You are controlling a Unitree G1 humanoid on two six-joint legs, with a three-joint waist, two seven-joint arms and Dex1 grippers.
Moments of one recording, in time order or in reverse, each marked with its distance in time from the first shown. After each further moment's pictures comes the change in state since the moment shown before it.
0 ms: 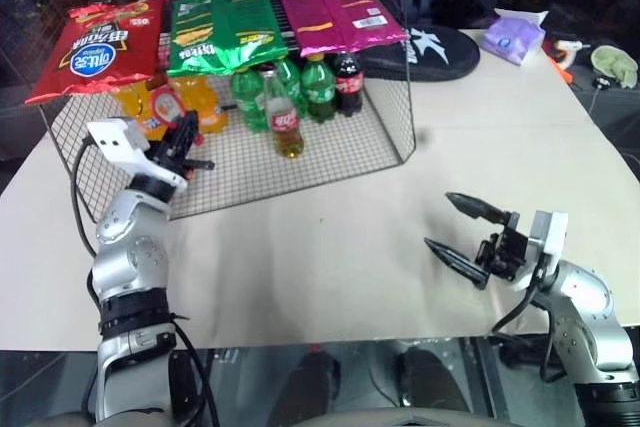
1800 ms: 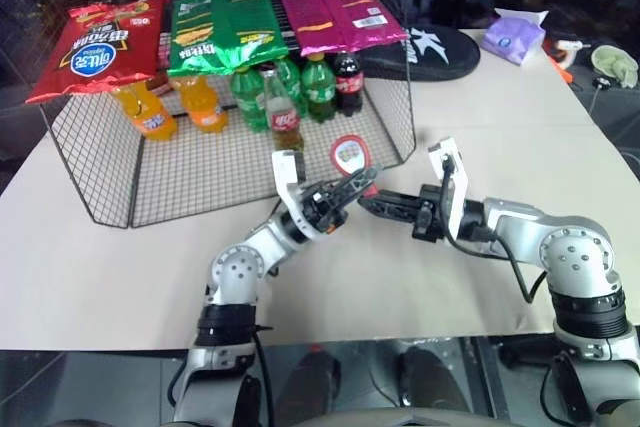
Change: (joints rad) left arm 0.045 -0.329 -0.315 -0.234 -0.507 0.679 -0.328; right arm -0.497 0.000 0.082 -0.110 0.638 1.189 -0.641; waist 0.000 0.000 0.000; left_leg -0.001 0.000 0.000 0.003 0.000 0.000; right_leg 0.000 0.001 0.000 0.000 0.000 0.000
